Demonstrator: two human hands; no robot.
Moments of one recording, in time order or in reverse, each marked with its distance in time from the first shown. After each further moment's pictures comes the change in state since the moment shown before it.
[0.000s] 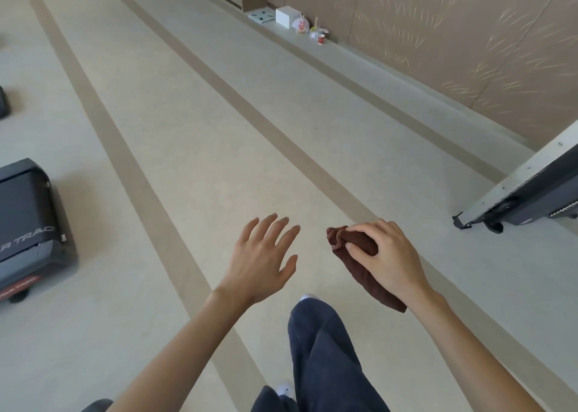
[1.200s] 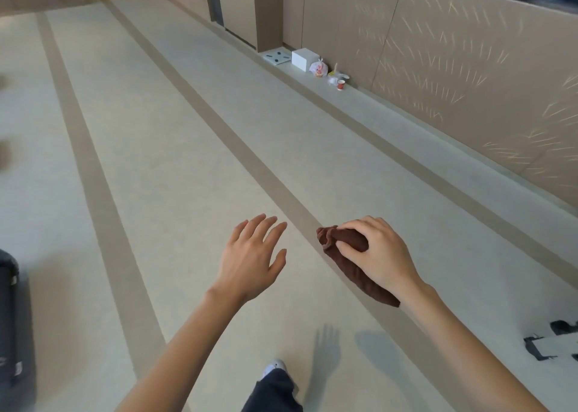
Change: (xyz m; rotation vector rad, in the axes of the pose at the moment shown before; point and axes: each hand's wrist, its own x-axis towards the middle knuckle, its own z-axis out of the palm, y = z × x) left_hand 0.450 -0.358 0.050 -0.028 0.105 -0.138; right_hand 0.583 -0.030 0.076 0.022 -0.021 -0.059
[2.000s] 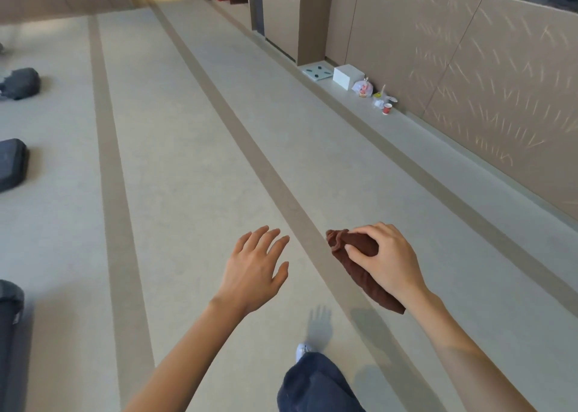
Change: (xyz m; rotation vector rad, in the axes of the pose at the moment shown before) left_hand 0.250 -0.213 0.056 0.057 -0.035 -0.099; right_hand 0.357 -0.009 0.090 0.075 -0.012 -0.044
